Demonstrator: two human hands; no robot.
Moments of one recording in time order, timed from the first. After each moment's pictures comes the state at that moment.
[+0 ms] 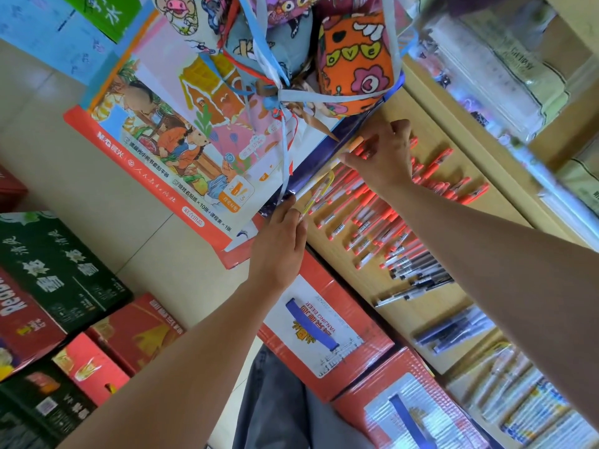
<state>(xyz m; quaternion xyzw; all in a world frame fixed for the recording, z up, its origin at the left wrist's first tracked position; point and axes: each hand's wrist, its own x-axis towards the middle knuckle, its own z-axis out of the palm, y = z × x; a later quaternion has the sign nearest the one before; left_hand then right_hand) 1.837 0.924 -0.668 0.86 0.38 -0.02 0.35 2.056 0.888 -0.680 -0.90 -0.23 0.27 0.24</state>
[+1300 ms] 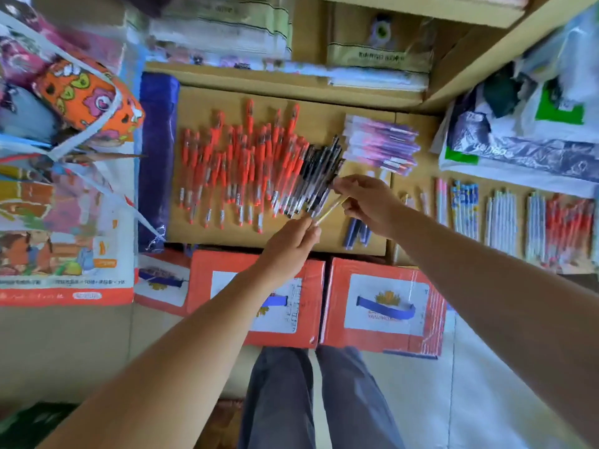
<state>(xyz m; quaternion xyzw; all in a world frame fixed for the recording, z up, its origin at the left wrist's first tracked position) 1.884 0.794 -0.619 0.81 0.02 -0.29 0.51 1.978 0.631 -0.612 -0.68 0.24 0.35 0.60</state>
